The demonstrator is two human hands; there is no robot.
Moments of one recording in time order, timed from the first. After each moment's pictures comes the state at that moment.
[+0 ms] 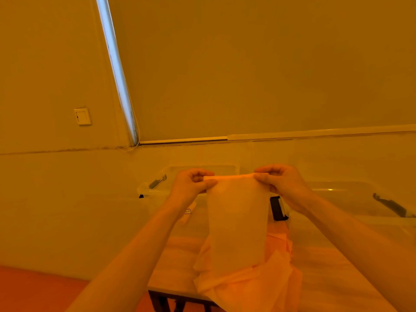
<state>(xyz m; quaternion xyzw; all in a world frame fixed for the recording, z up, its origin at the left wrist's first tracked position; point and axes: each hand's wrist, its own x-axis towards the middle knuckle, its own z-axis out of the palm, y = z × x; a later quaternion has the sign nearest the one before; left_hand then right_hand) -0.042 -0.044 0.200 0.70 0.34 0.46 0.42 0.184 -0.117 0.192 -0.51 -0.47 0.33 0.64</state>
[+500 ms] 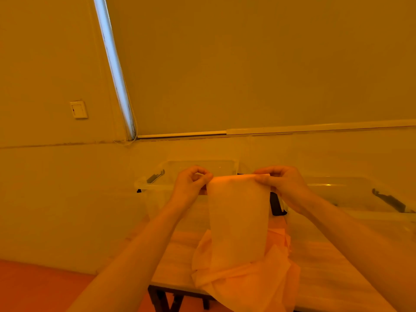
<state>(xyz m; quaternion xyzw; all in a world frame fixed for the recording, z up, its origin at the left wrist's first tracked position) -0.032 -0.043 0.185 0.68 0.36 0.48 0.42 0.190 -0.114 0.175 -0.51 -0.46 0.34 0.64</state>
